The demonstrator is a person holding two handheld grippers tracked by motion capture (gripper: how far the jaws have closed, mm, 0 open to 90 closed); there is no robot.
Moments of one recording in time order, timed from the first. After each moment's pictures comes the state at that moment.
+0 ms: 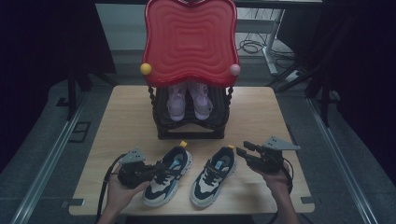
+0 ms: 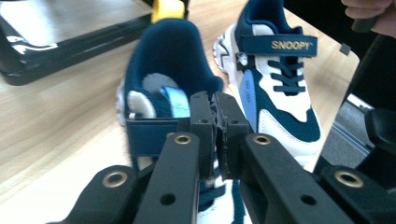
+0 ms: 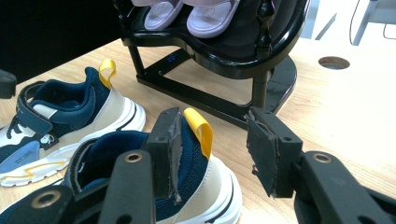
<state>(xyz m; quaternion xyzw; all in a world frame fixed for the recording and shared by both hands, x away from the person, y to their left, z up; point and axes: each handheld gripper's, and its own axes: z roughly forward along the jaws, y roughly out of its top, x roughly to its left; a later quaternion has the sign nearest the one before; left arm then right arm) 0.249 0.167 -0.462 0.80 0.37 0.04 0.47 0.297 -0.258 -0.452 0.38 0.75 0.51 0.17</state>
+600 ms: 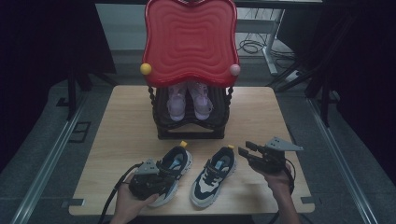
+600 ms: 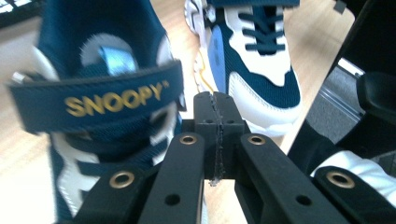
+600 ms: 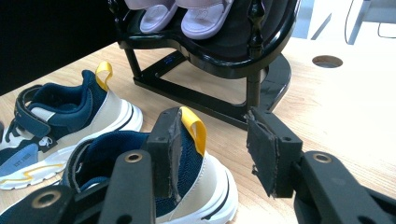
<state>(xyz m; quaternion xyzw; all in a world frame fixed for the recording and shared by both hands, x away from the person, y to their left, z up) 0.228 0.137 -0.477 0.84 0.36 0.02 0.42 0.295 -0.264 -0.452 0.39 0.74 0.52 0.17</state>
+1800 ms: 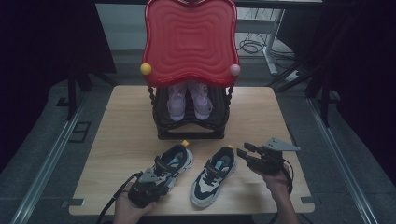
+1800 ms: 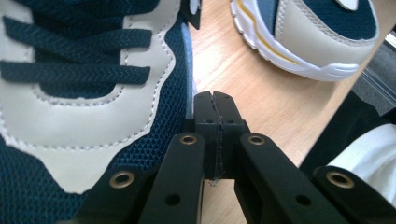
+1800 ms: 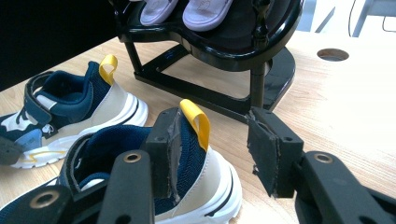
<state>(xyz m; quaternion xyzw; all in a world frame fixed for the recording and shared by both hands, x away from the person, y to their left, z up) 0.220 0.145 -0.510 0.85 0.40 0.03 0.35 0.296 -0.260 -0.457 0.39 0.75 0.51 0.17</state>
